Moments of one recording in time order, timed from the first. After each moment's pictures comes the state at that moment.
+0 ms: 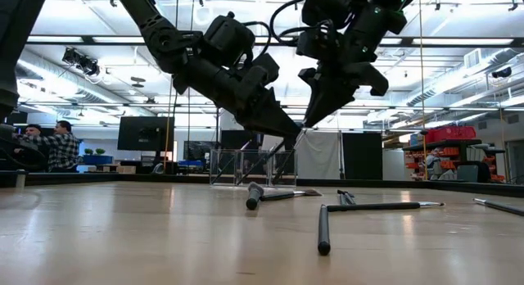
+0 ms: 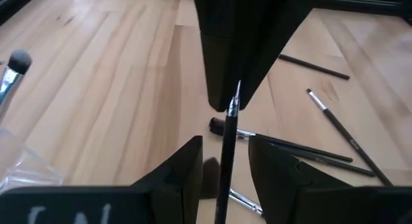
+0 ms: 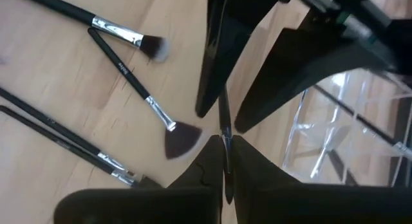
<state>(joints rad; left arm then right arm) 0.18 1.81 0.92 0.38 0.18 0.00 -0.10 1.62 1.13 -0.50 0.03 -0.56</state>
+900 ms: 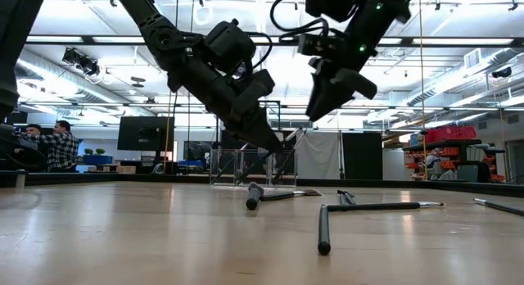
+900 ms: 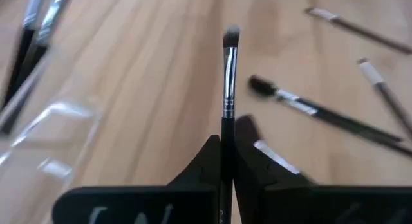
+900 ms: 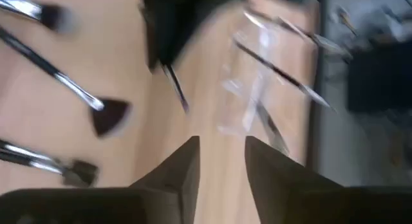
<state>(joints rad) 0.19 1.79 0.92 0.22 0.03 -0.06 -0.08 1.58 1.13 -0.52 0.35 -0.47</state>
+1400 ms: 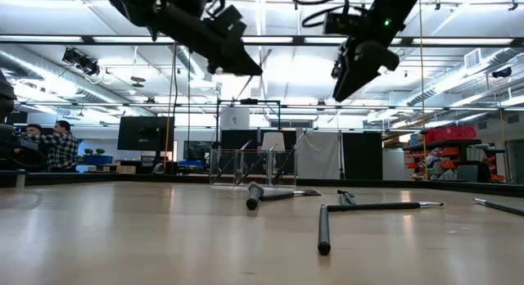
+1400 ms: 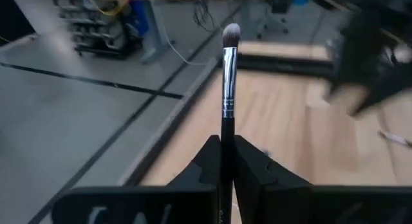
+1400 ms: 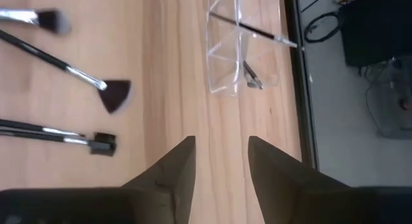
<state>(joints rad) 0.34 1.39 0.92 0.17 -0.12 0.09 -0.02 1.43 1.13 -0.72 0.43 -0.20</state>
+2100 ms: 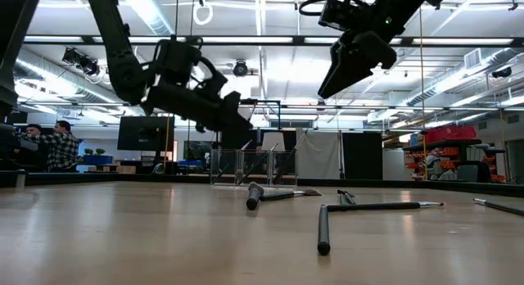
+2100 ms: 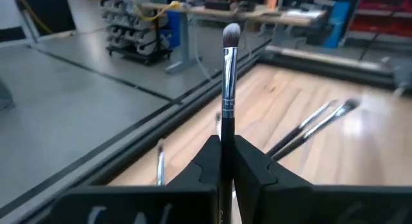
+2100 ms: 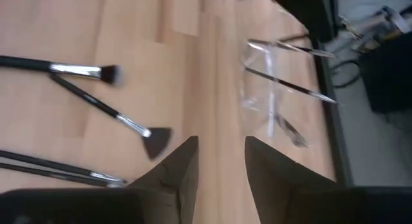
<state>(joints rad) 0.44 1.74 0.58 1.00 -0.16 -0.04 0.02 1.42 1.02 -0.46 0.33 -0.24</state>
